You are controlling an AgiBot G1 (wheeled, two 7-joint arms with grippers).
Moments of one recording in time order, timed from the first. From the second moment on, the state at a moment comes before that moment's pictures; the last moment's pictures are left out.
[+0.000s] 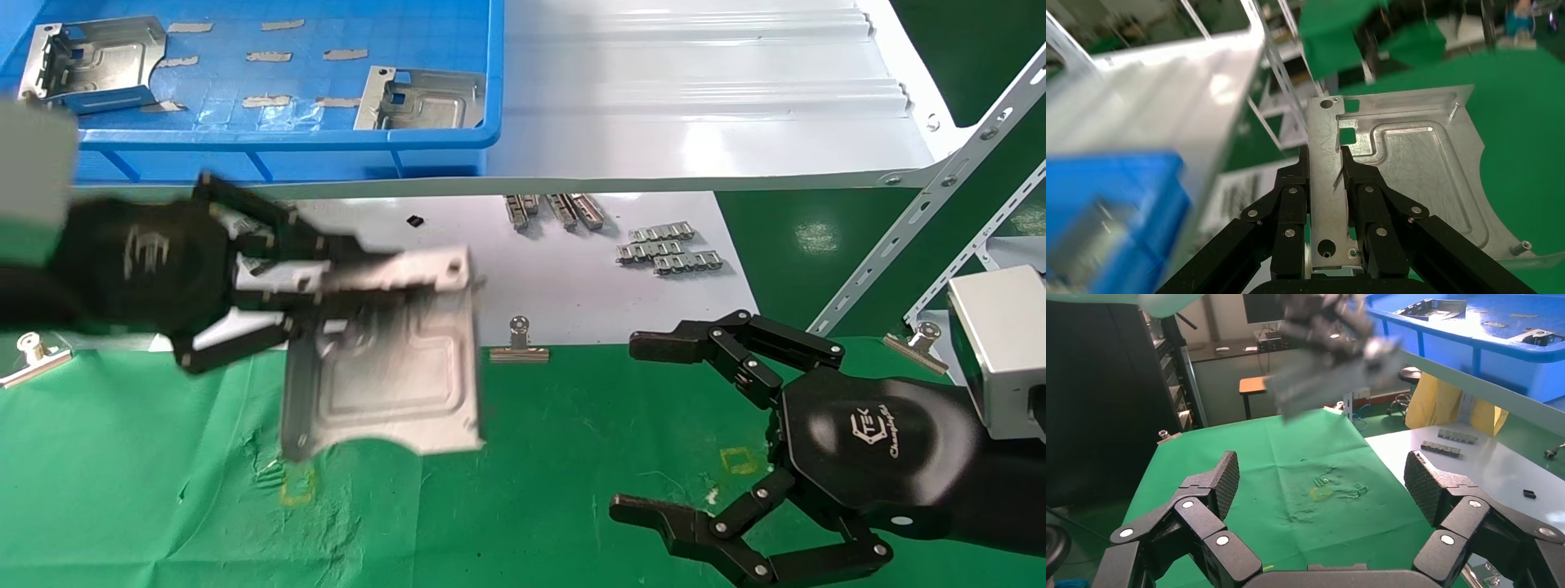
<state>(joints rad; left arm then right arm) -1.74 0.72 0.72 -0.81 0.92 1.60 0.20 1.09 -0.57 -0.38 1.24 -0.65 -1.44 0.13</state>
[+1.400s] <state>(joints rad) -1.56 0.74 0.91 -0.42 1.01 1.52 0.73 1.09 -0.57 -0.38 1.24 -0.65 -1.44 0.13</state>
